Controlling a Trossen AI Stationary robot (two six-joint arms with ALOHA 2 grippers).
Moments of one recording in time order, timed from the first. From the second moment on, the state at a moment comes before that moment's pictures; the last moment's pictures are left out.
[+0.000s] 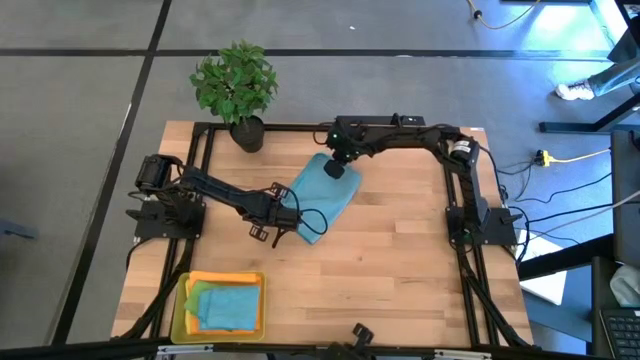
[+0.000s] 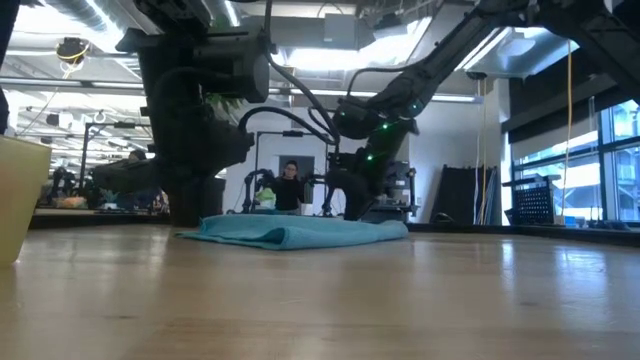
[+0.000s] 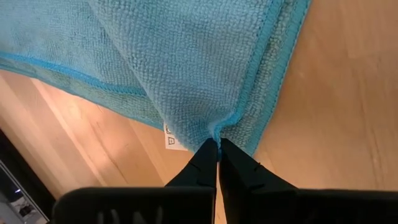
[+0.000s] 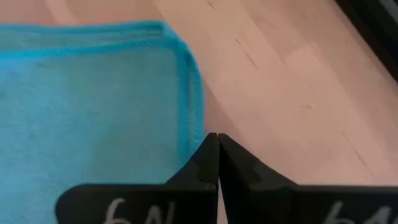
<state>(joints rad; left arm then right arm) -0.09 1.72 0.95 -0.74 -0.44 0.32 -0.50 2.09 1.39 -0.35 0.04 0.07</state>
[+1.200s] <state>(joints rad) -0.09 1.70 0.95 -0.76 -0.61 0.31 -0.48 2.08 1.37 -0.50 0.10 -0.04</state>
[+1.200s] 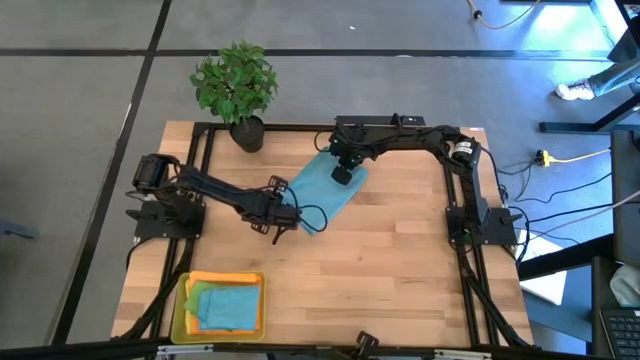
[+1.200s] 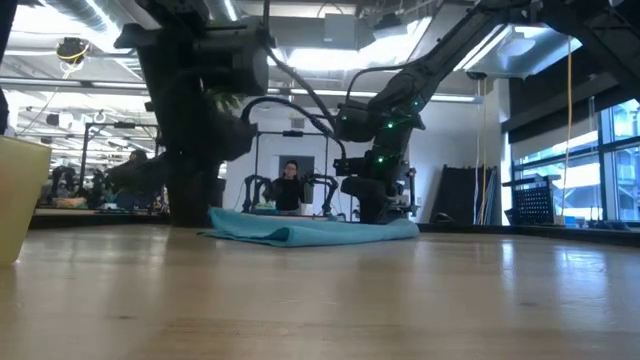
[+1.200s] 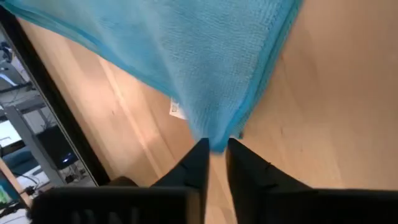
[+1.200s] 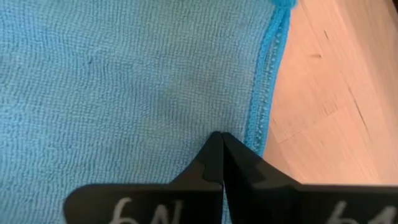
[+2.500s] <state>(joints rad) -0.18 1.23 0.72 -0.21 -0.18 0.19 0.06 1.92 1.04 0.06 0.07 -0.03</state>
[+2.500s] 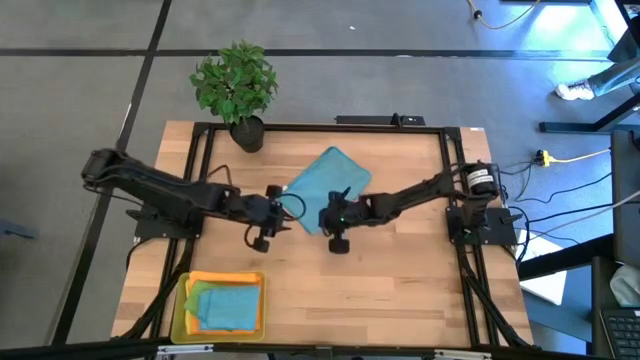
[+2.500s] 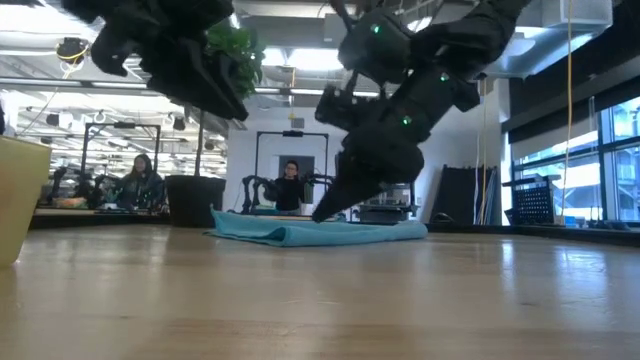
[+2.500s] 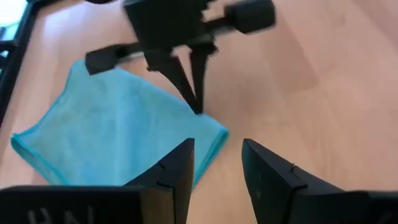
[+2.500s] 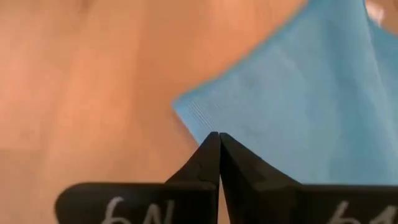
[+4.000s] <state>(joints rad) -0.28 1.18 0.54 0.23 -0.17 0.14 0.13 2.07 1.10 0.19 0.26 -0.27</state>
